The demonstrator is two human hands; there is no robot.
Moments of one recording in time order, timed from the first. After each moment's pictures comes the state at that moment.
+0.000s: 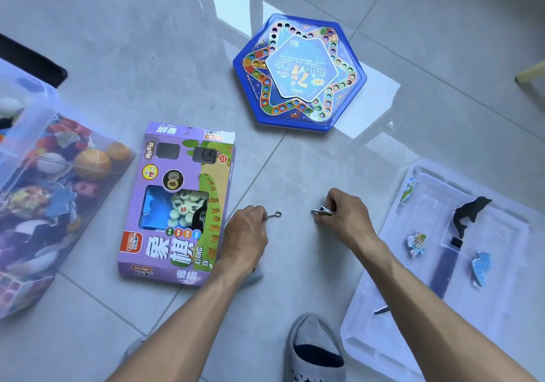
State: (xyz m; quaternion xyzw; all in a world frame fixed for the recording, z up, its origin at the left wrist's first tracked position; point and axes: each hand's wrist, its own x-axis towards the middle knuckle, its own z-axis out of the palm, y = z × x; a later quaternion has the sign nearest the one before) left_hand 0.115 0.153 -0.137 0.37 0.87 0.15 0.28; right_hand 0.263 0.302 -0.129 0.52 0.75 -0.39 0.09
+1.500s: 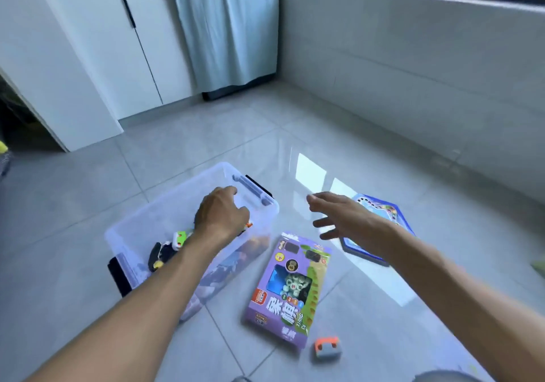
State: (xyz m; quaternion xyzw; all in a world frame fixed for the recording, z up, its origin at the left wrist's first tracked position) left_hand -0.060 -0.021 0.225 0.23 0.95 0.21 0.06; right_hand 0.088 0.167 0.240 0.30 0.73 -0.61 0.06
